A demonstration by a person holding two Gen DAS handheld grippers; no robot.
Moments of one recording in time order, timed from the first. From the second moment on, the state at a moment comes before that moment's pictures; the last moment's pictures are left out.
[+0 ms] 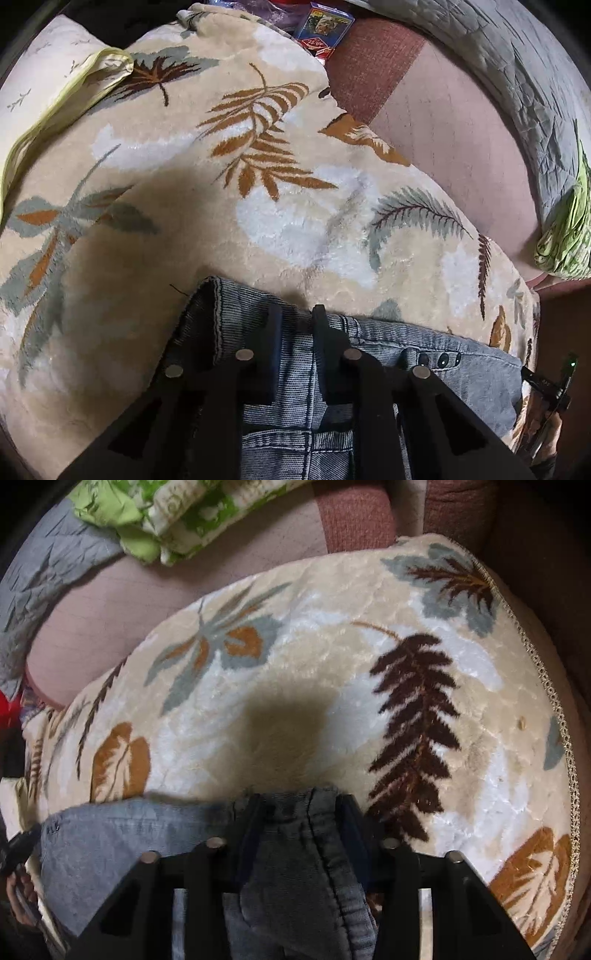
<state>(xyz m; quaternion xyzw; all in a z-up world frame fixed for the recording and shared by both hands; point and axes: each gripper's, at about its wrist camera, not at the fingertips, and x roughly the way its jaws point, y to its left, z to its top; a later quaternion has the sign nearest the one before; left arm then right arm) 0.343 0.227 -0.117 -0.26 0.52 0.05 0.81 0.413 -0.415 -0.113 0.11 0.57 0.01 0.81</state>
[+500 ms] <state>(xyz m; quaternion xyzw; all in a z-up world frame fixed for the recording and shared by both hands) 0.271 0.240 0.000 -0.26 0.40 0.04 0.88 0.352 -0.405 0.005 0.12 0.46 0.02 0.88</state>
